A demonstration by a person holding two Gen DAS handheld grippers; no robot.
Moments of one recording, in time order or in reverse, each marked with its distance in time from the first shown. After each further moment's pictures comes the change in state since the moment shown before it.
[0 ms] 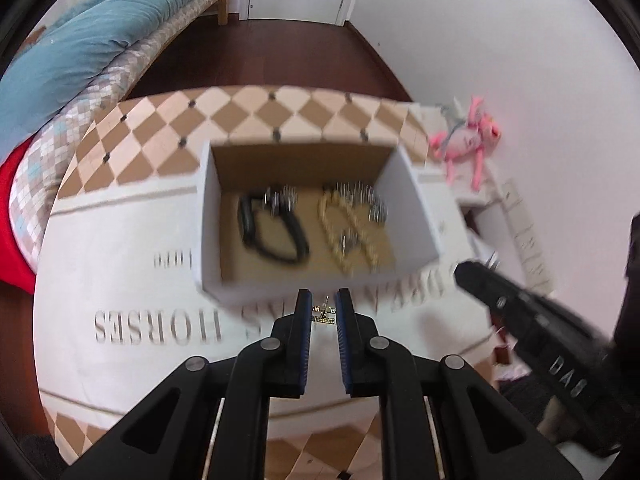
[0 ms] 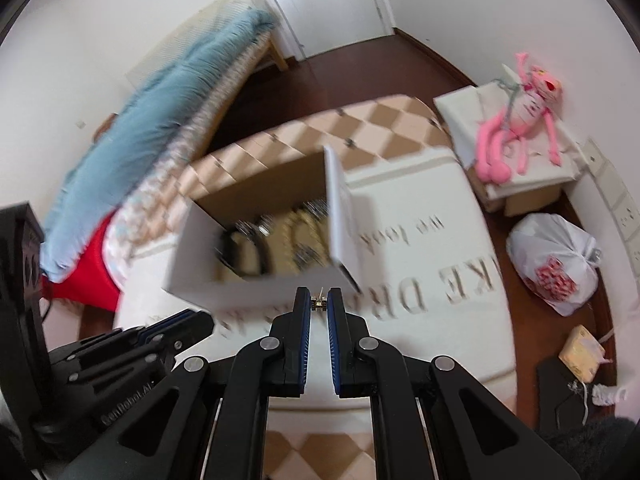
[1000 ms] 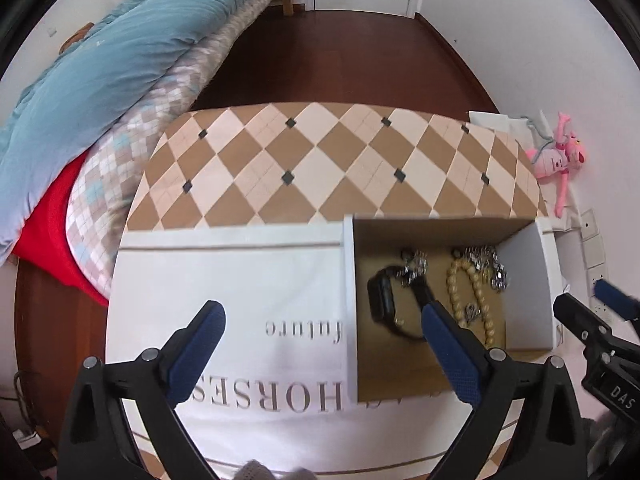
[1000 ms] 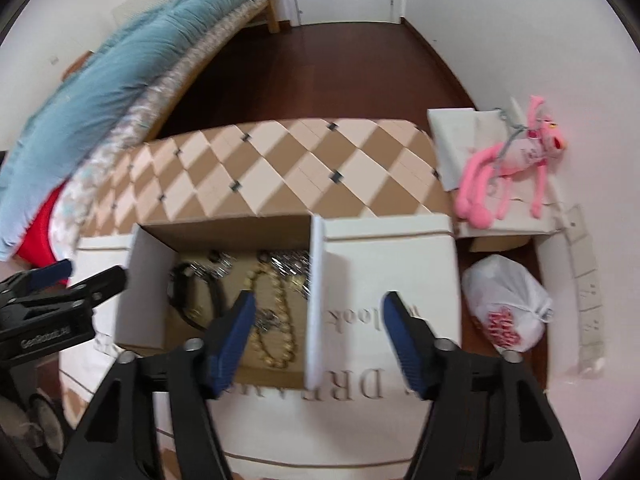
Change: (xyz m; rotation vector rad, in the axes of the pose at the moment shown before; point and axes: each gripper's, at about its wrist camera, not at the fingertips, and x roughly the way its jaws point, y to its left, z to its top) left arm 0.019 0.062 0.047 -0.059 0.047 0.282; right arm 0.049 0.021 0.080 -0.175 0.150 -0.245
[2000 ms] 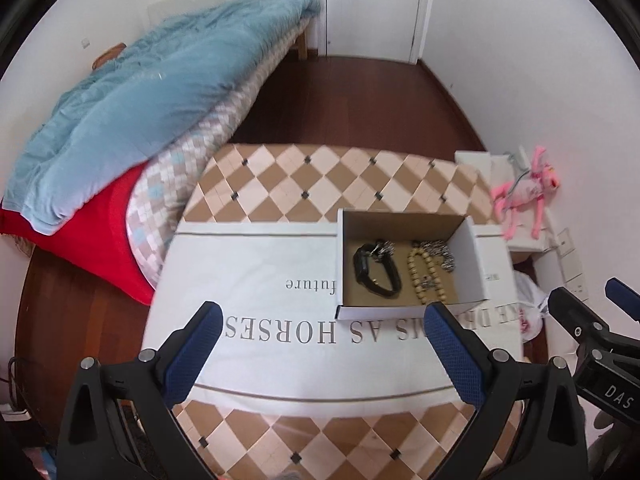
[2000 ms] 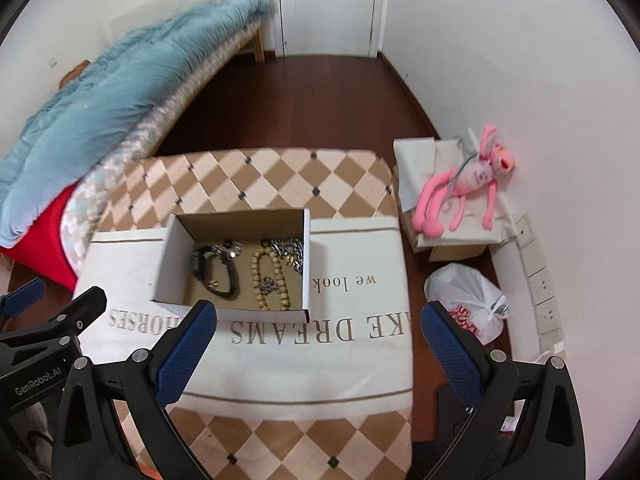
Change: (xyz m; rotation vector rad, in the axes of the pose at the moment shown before) left arm -0.137 -0.003 -0.062 -0.042 -0.184 0.012; right arm -0.125 0.019 -0.049 -0.009 -0.140 -0.093
